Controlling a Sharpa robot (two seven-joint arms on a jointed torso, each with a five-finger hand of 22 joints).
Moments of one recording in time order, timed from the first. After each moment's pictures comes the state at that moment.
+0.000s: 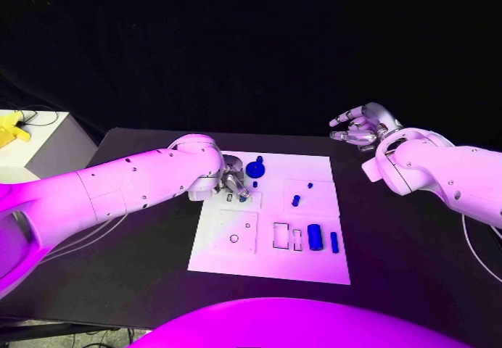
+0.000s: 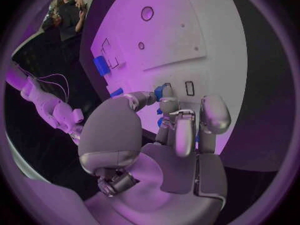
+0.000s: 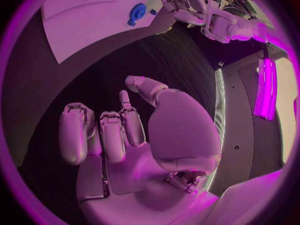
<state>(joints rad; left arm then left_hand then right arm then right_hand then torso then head) 1.13 -0.57 0.02 1.27 -1.20 0.29 -0.52 1.13 -0.18 0.67 0.20 0.44 0.86 0.06 0.82 0.57 1.23 -0.02 1.19 0.73 1.47 -0.07 1.53 1.31 0.11 1.34 0.04 1.30 1.10 1.24 -0.78 -0.10 1.34 -0.82 -0.54 -0.06 1.23 -0.19 0.57 -0.08 0.42 0.92 0.17 0.17 0.29 1.41 0.08 1.42 1.31 1.46 0.01 1.52 1.31 0.04 1.46 0.10 1.35 1.31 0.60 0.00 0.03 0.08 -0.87</state>
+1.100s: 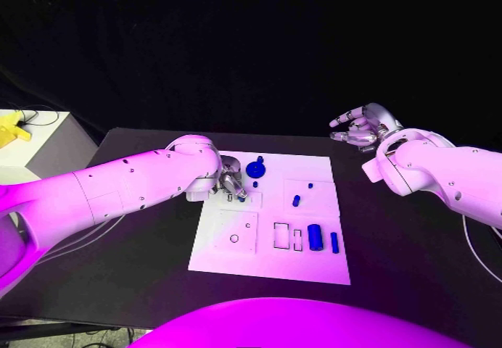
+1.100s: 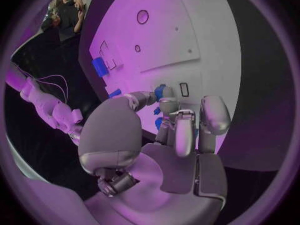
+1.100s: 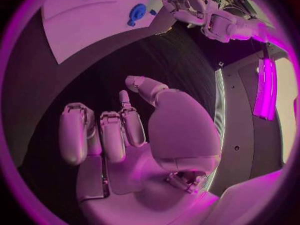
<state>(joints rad) 1.13 -0.59 0.02 1.27 -1.21 0.29 -0.52 1.13 -0.18 0.67 0.20 0.45 0.87 0.06 0.81 0.57 1.24 -0.02 1.19 0.74 1.46 -0.07 1.54 1.31 0.11 1.34 0.04 1.30 1.11 1.24 -0.78 -0.10 1.35 -0.82 -0.54 -0.06 1.23 -0.19 0.57 -0.08 0.42 0.92 0.17 0.17 0.29 1.41 0.08 1.42 1.31 1.46 0.01 1.52 1.31 0.04 1.46 0.10 1.35 1.31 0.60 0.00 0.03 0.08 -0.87</state>
